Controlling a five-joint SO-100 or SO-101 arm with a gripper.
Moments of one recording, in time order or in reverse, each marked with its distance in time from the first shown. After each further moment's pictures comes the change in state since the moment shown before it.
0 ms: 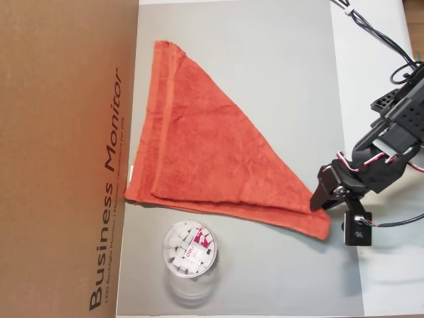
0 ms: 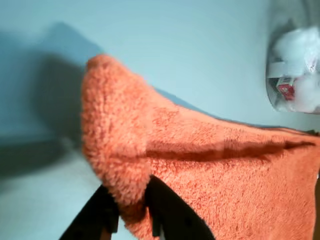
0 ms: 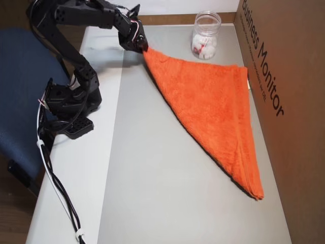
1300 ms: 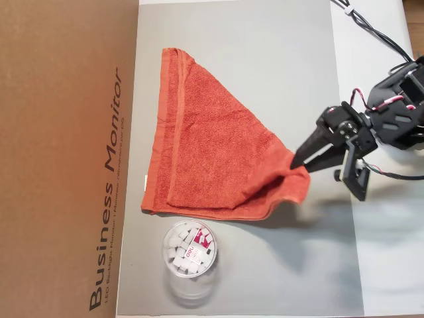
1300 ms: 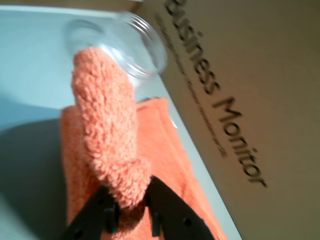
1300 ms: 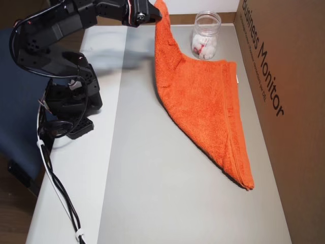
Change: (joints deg) arm 19.7 22.4 -6.6 0.9 2.9
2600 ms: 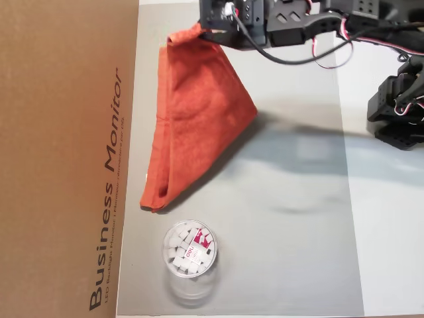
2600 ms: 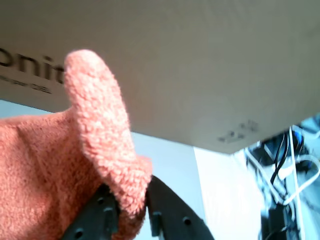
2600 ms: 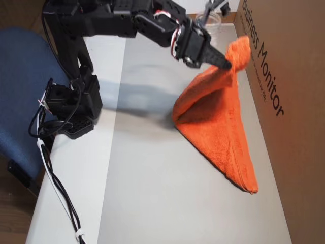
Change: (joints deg) arm 39.4 -47.4 -51.2 0.0 18.0
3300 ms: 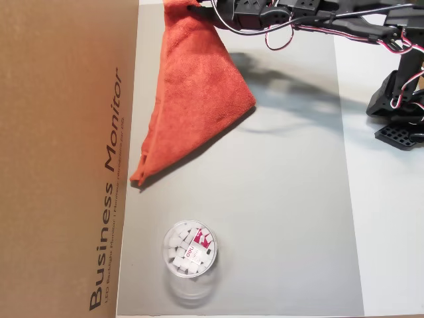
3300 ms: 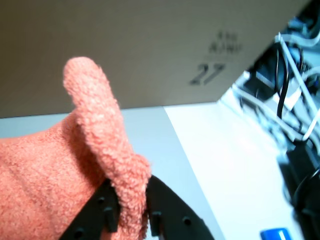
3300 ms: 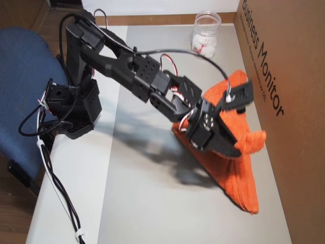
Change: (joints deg) arm 13.7 -25.3 -4.5 -20.8 11.1
